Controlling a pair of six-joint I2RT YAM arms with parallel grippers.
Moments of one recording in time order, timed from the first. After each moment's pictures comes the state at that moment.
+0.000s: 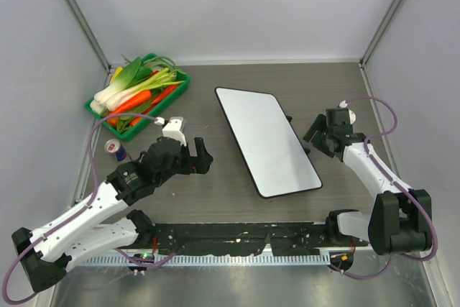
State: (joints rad) left arm -0.85 0.80 0.79 -0.56 -0.29 -0.63; right arm 0.09 1.19 0.71 -0.42 0.06 0.65
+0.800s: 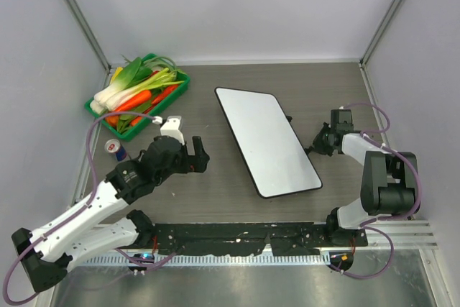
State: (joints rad) left arm -0.83 0.81 0.81 -0.61 -0.32 -0.62; right arm -0.05 1.50 0.71 -0.23 -0.10 0.56
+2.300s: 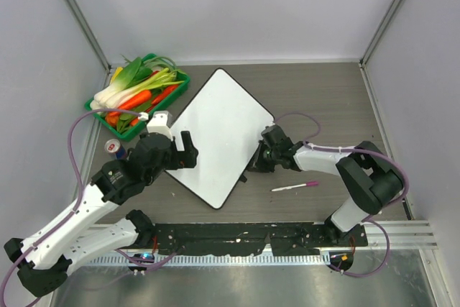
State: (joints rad) left arm -0.80 0.77 0.92 -0.75 -0.40 -0.60; right arm 0.63 1.58 0.70 -0.06 -0.18 0.92
